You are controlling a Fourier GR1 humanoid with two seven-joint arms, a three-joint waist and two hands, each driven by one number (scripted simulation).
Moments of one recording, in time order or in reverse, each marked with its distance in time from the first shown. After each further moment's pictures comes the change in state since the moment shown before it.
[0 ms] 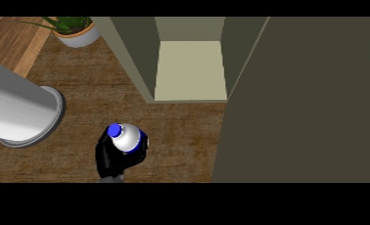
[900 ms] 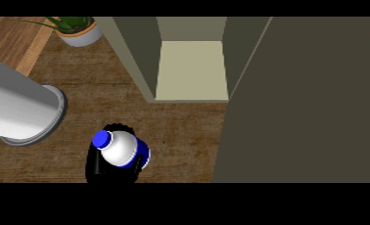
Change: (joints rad) left arm 0.182 0.133 -0.156 -0.539 -0.097 -0.037 0.304; right arm -0.020 -0.004 0.034 -0.001 0.012 -0.040 0.027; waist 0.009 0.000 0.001
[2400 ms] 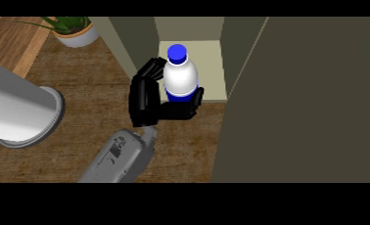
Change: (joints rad) left arm -0.469 -0.178 -0.001 -0.070 -0.293 0.437 0.407; right arm 0.054 -0.033 -0.001 0.001 -0.010 -0.005 -0.077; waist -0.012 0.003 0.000
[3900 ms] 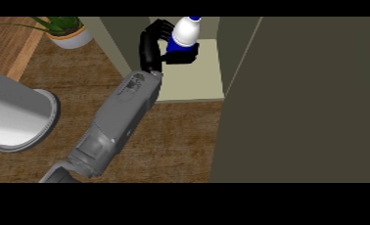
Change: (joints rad) left arm -0.548 -0.006 0.235 0.844 -0.141 0.096 -0.023; right arm -0.009 -0.015 -0.017 -0.001 -0.039 0.011 -0.021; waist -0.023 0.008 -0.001
